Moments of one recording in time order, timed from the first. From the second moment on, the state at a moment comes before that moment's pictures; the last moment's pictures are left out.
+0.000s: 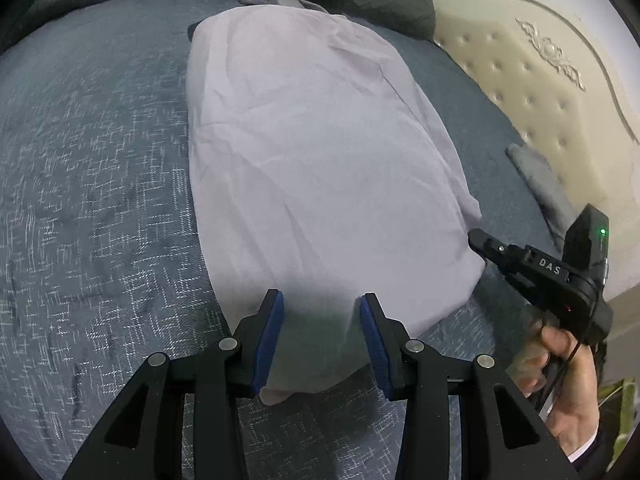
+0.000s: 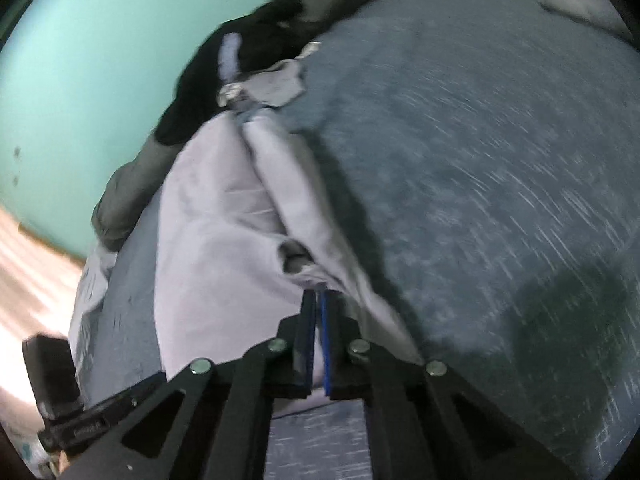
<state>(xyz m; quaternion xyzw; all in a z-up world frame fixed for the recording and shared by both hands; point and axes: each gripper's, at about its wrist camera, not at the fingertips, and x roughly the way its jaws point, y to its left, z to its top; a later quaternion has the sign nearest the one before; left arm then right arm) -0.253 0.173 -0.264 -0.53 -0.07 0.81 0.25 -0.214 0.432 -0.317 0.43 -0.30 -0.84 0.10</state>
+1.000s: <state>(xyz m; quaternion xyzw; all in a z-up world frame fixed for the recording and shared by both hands) -0.259 0.143 -0.271 -0.51 -0.12 0.82 0.23 -0.243 0.378 -0.279 0.42 -0.21 -0.87 0.17</state>
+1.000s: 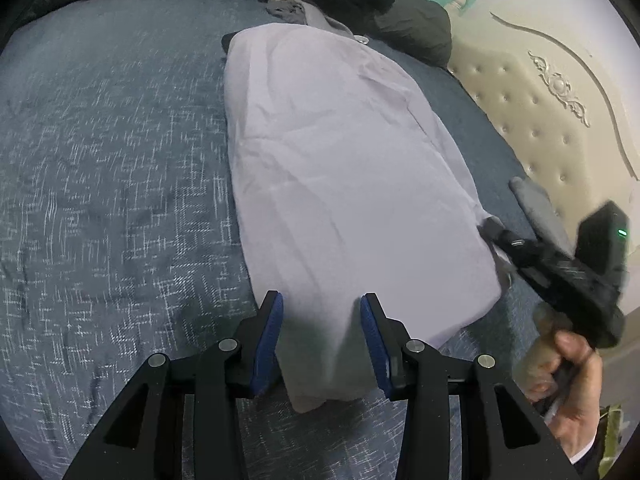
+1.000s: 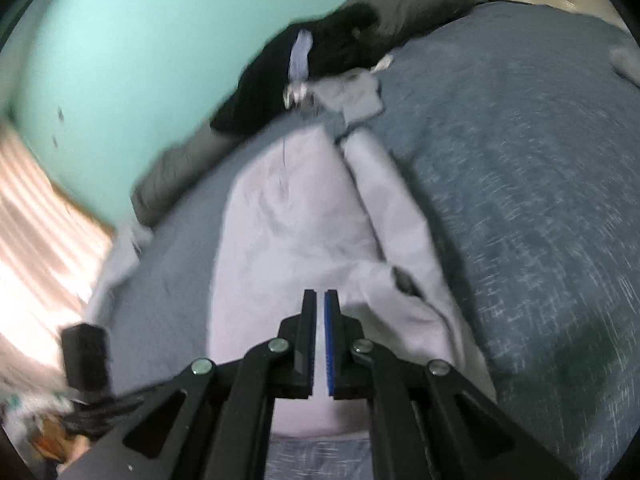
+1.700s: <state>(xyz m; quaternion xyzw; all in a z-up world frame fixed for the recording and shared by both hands) -0.269 0.105 -0.272 -0.50 -0.16 0.82 0.24 -0.392 0.310 -0.246 0.51 -0.07 -0.83 0.21</state>
